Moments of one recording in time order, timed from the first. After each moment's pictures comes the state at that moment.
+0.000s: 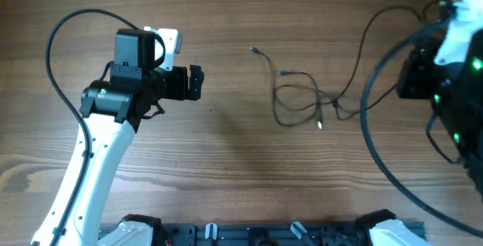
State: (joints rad) left arm -0.17 1.32 1.18 -0.79 0.16 -0.07; right arm 0.30 1.20 1.94 -1.29 0.33 0.17
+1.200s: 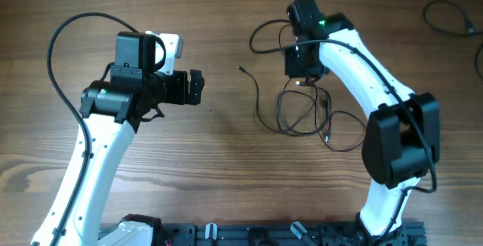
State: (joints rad) left arm -0.17 1.32 1.18 -0.84 0.17 -0.07; right arm 0.35 2.01 1.61 -1.00 0.05 0.34
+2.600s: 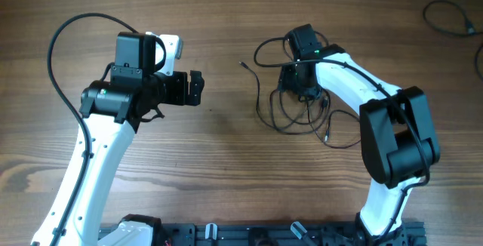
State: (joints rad) left arm -0.17 1.32 1.18 -0.85 0.17 -0.07; right arm 0.34 2.01 1.32 -0.65 -0.03 0.54
